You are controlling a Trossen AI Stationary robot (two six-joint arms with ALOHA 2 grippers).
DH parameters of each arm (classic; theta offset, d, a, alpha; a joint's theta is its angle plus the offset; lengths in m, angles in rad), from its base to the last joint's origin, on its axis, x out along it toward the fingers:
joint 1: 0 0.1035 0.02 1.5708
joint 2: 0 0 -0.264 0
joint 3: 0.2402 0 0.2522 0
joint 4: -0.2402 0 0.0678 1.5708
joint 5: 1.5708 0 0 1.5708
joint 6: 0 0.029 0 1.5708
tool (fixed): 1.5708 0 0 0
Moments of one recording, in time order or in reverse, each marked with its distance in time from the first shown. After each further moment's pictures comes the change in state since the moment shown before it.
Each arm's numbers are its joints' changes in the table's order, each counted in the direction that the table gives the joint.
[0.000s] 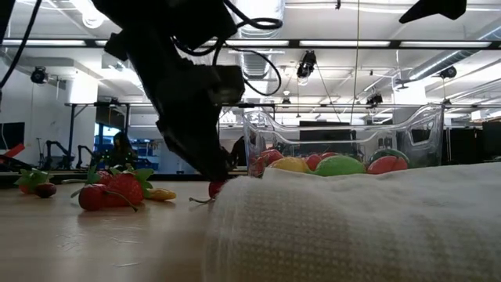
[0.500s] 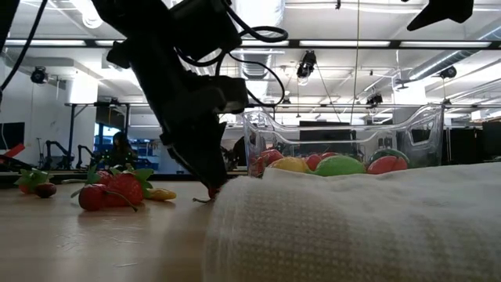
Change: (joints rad) left arm -0.001 -0.065 0.013 0.016 -0.044 -0.001; right arm 0.000 0.008 -0.001 -0.093 -0.001 0.002
